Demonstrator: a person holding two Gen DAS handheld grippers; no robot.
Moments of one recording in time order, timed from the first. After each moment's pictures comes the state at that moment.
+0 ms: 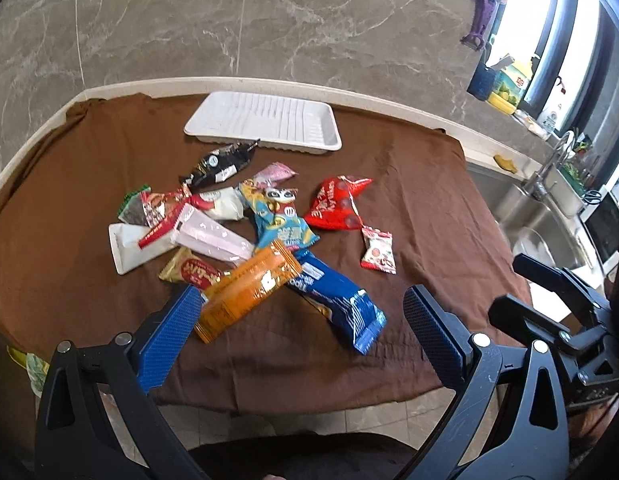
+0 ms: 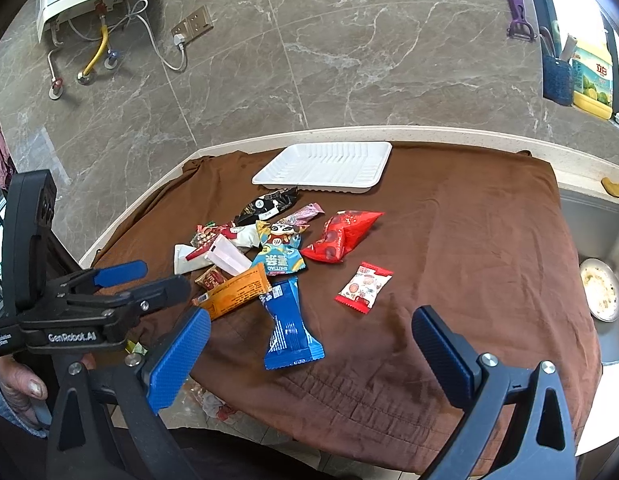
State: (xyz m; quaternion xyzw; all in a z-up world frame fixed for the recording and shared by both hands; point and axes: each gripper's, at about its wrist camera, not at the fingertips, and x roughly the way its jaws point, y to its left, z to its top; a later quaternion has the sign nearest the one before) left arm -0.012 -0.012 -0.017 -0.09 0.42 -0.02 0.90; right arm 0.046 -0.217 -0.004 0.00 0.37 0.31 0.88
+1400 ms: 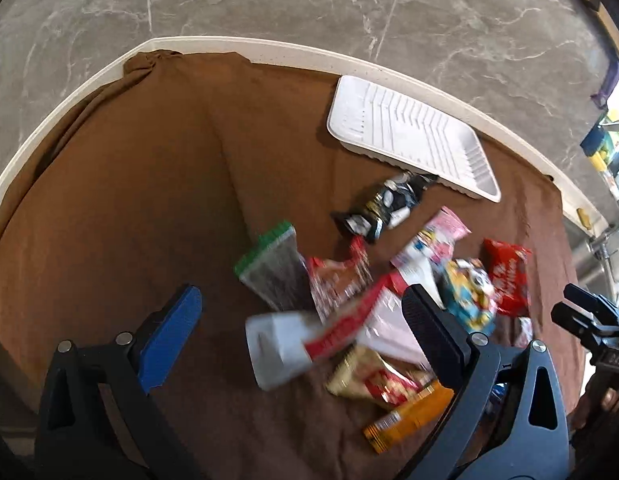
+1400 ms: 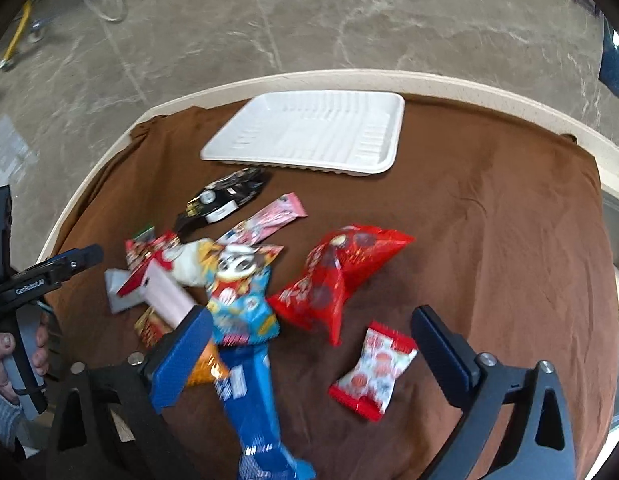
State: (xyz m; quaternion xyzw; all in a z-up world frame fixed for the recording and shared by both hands) left arm 0.119 0.196 -0.067 -0.13 0.47 0.08 0.87; right arm 0.197 -0.121 -0.048 -0.04 0.49 0.26 0.83
